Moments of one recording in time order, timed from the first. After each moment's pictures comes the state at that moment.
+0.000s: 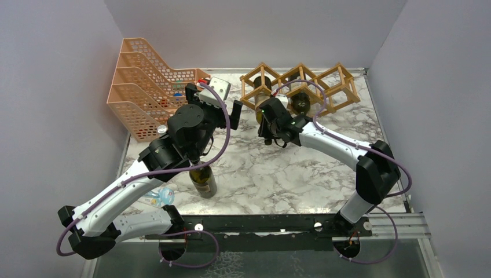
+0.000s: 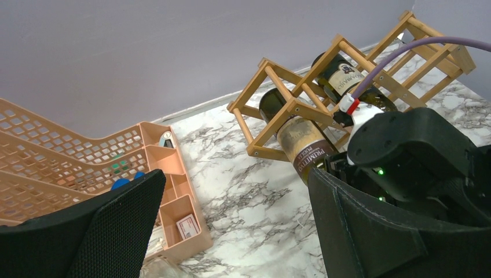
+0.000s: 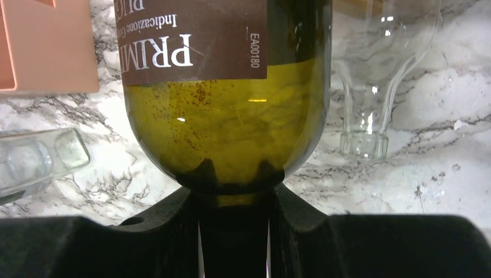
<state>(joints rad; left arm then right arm) -0.92 1.02 1.27 -0.30 -0.57 0.08 0.76 1.64 1.25 -0.44 0.31 0.69</state>
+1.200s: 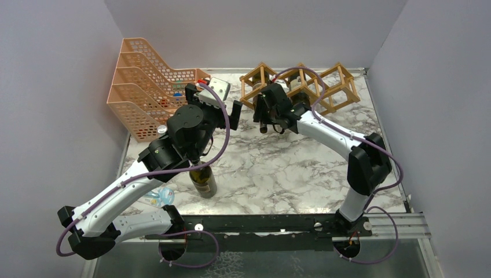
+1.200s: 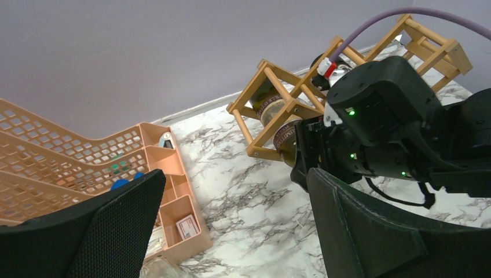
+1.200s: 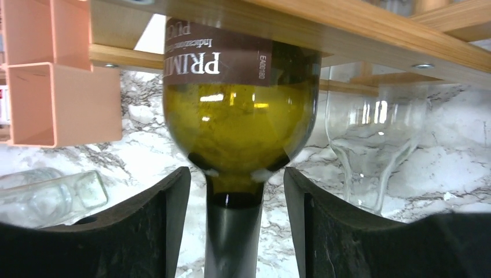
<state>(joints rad) -0.92 1.01 1.26 -0.29 -0.57 0.08 0.68 1.78 1.42 -0.38 0.26 0.59</state>
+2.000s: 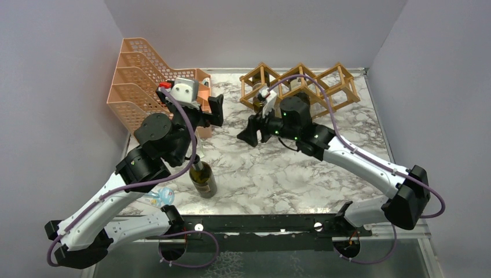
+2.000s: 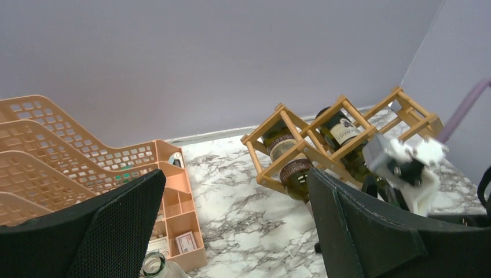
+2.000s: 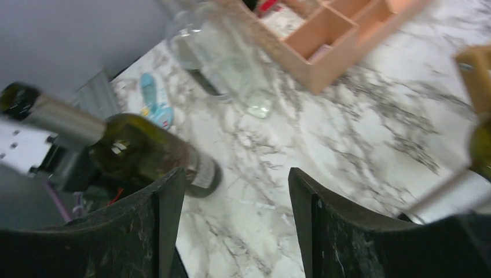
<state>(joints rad) -0.92 0.88 1.27 -0.26 -0.64 0.04 0.83 1.36 1.15 -0.10 -0.26 0.22</state>
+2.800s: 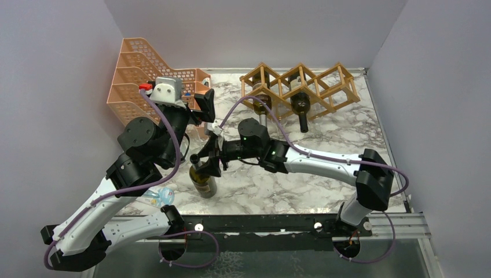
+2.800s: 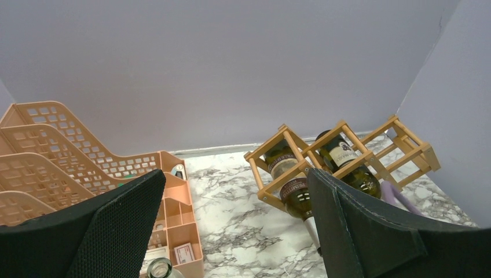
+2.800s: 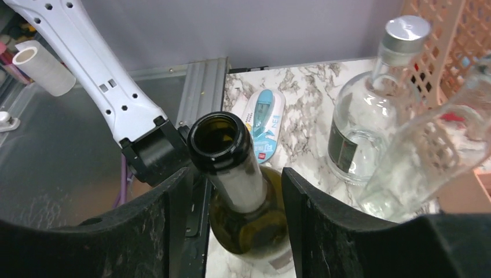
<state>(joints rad) -0.92 0.84 1.30 -0.23 -0.67 0.04 1.11 1.63 1.23 0.27 -0.52 0.06</state>
